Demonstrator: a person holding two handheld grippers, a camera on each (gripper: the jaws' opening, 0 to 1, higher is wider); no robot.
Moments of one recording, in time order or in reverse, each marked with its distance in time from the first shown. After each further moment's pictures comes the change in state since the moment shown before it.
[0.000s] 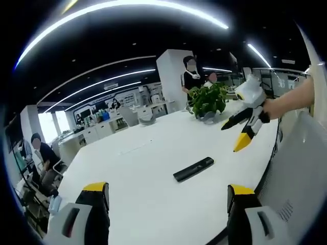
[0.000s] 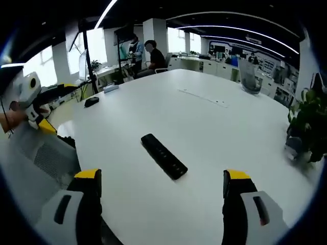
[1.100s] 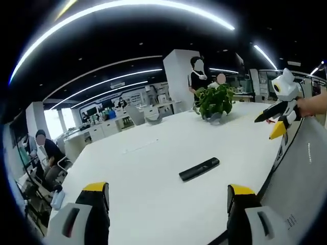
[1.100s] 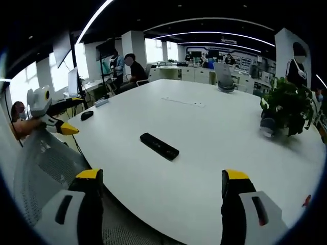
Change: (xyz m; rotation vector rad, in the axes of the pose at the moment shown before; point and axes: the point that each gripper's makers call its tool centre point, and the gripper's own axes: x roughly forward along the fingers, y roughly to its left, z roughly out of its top) left arm -0.007 0.012 -0.004 -0.046 -0.001 0.064; right arm -0.071 0.001 -0.029 0.106 -0.072 -0.141
